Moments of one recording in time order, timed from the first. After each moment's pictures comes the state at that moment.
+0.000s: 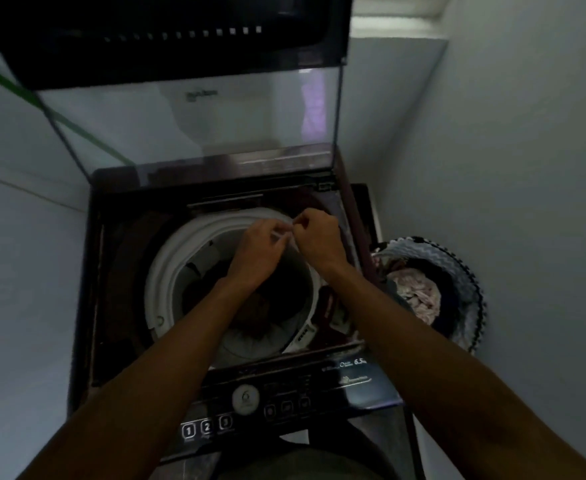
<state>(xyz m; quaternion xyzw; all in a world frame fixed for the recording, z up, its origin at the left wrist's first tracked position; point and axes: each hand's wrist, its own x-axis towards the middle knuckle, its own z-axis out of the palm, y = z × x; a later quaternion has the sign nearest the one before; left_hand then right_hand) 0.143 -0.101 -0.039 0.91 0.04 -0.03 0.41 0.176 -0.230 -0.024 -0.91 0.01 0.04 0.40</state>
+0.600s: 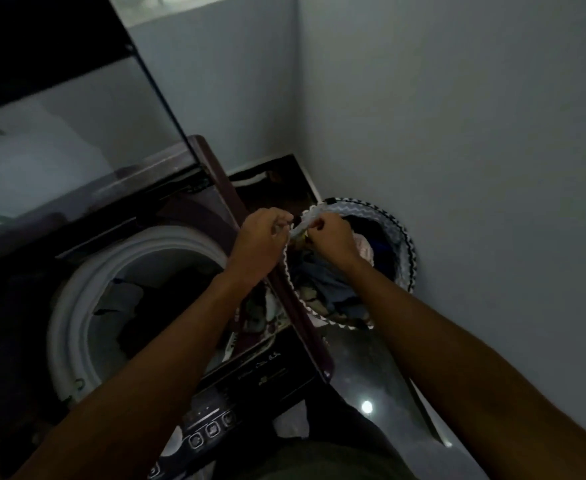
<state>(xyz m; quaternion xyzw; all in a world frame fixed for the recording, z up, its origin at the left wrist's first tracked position) 0.162 -0.288 -0.038 0.90 -0.15 -0.04 0.40 0.157 -0.453 -0.083 -0.88 0.21 0.11 0.42</state>
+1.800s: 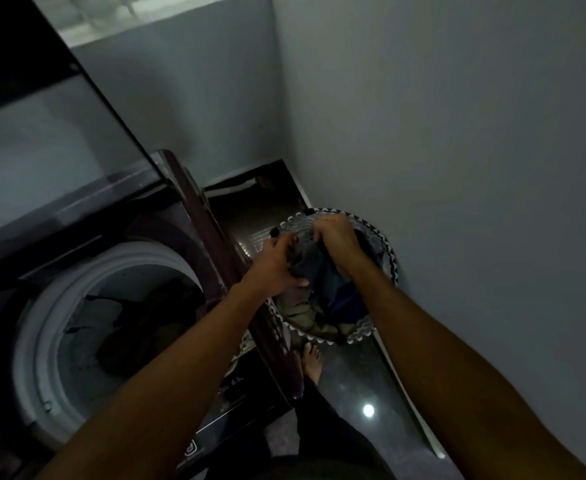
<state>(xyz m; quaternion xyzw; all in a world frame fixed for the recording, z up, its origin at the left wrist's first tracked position) 0.159 -0.357 -0.067 0.89 -0.14 -0.30 0.31 0.161 -0.519 -0.047 -0.75 0.23 0.14 0.60</state>
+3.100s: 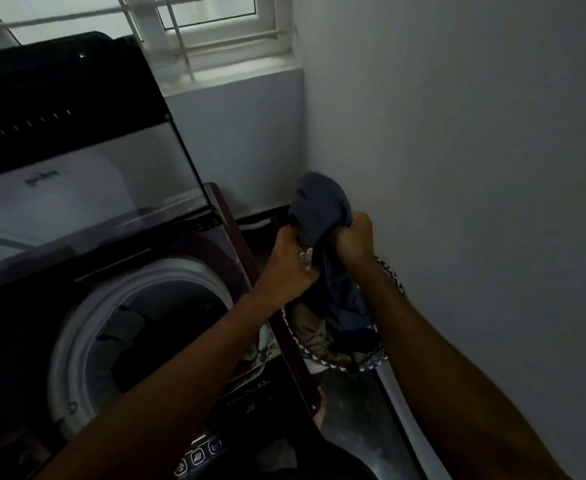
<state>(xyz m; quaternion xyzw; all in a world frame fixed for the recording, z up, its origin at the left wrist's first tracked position) 0.154 -0.340 -0.010 0.85 -0.15 -0.10 0.50 0.156 -0.478 0.045 -0.77 0.16 -0.06 0.61</state>
